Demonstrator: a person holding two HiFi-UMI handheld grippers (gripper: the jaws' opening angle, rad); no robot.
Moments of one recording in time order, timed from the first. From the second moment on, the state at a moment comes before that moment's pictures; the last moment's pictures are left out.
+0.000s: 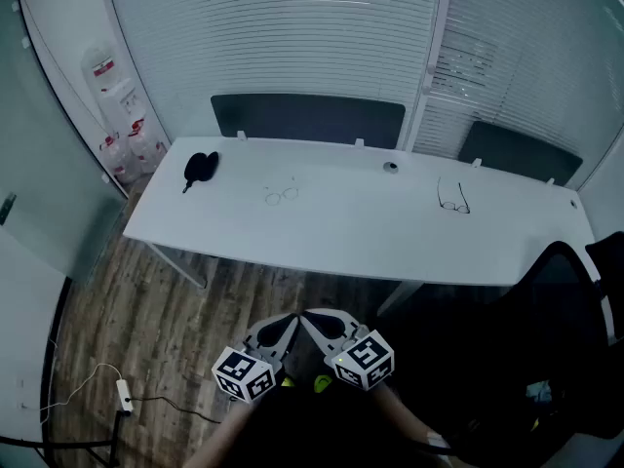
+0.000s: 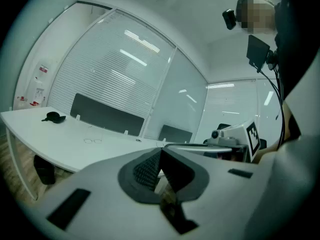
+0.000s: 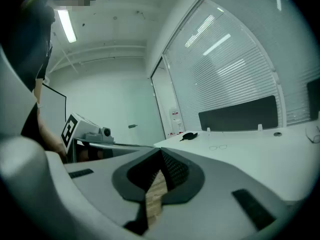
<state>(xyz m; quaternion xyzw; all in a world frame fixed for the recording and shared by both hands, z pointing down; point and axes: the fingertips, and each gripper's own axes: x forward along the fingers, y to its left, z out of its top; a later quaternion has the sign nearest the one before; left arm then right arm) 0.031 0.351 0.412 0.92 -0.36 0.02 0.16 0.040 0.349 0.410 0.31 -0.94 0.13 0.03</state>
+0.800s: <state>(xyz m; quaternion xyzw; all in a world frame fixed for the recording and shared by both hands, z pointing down) 0.047 0.323 0.419 0.90 -0.40 0.02 0.17 0.055 0.317 0.421 0.27 -0.95 0.16 0.03</state>
